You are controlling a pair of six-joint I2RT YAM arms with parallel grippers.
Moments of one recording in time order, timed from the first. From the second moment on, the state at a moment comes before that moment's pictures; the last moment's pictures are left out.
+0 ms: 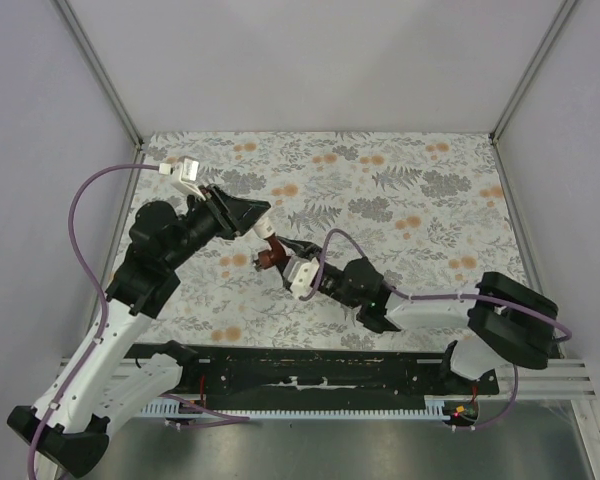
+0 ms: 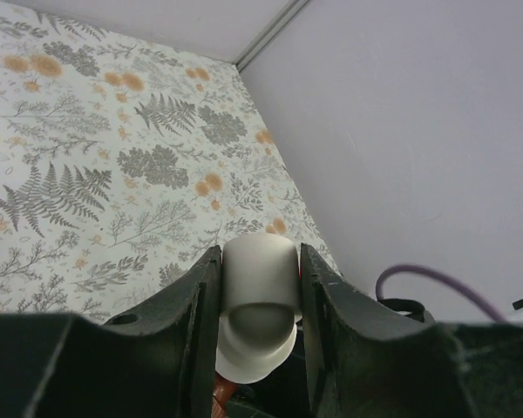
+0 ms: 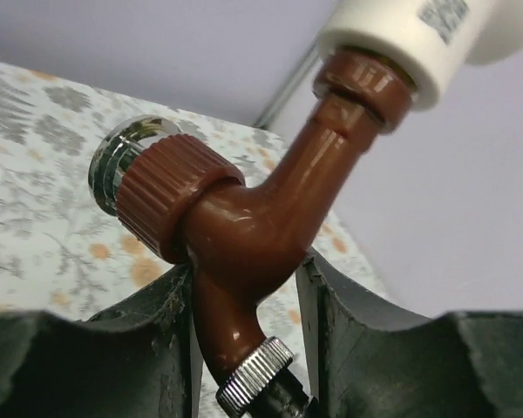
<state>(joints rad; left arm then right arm) -0.45 0.81 0.95 -0.19 0.23 -0.73 1.11 1.54 0.64 1.10 0.08 -0.73</state>
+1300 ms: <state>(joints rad) -0.43 0.76 0.79 0.12 0.23 -0.72 0.66 1.39 0.66 1.06 -0.68 0.50</state>
